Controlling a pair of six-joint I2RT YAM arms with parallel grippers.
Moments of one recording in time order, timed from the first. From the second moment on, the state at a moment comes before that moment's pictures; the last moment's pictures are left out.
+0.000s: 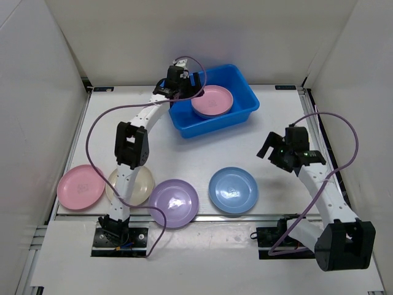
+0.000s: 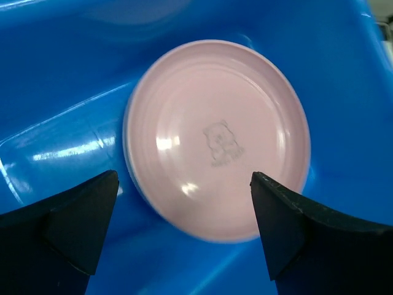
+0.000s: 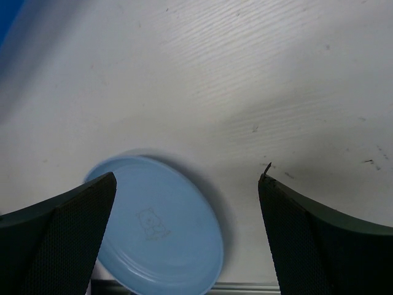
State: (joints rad) left arm -0.39 2.45 2.26 -0.31 0.10 -0.41; right arm 0.11 1.07 0.81 -0.62 -0.03 0.53
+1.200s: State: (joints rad) left arm -0.45 1.09 0.88 -0.45 -0.12 -0.48; right arm 0.26 1.14 0.56 -0.50 -0.16 0.55
